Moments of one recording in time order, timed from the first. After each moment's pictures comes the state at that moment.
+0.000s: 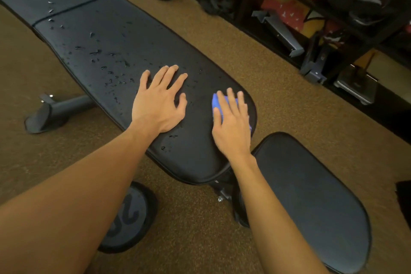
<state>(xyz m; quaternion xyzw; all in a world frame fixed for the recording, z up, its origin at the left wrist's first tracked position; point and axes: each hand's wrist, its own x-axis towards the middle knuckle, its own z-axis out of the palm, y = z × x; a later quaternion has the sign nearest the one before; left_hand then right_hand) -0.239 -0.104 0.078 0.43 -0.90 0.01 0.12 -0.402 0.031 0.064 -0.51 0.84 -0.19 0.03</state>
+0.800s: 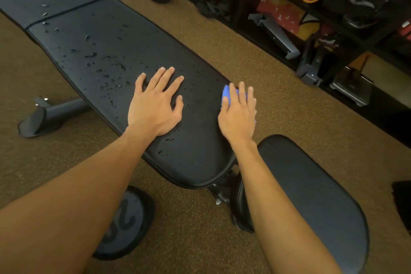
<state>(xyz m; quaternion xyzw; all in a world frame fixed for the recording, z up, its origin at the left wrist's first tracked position) -0.240 -0.105 0.076 0.43 -0.89 0.00 0.13 -0.434 0.001 0.066 -0.44 0.88 -0.18 0.04</state>
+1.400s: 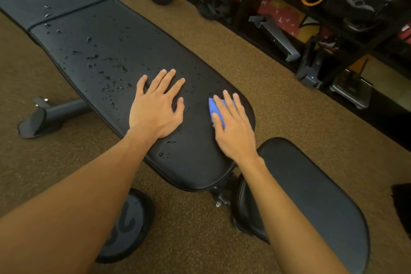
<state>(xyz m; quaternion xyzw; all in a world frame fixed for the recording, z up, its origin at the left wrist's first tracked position) -0.239 -0.105 0.074 0.43 -0.89 0.00 0.15 -0.426 0.033 0.065 -0.58 0.80 -0.17 0.03</state>
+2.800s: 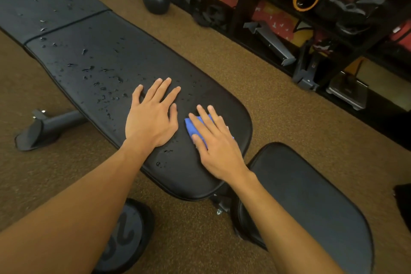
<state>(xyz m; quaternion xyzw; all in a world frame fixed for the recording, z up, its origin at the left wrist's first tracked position) -0.240 -0.106 0.072 0.43 -0.89 0.01 0.17 -0.394 0.042 0.071 -0.66 0.73 -0.16 0.06</state>
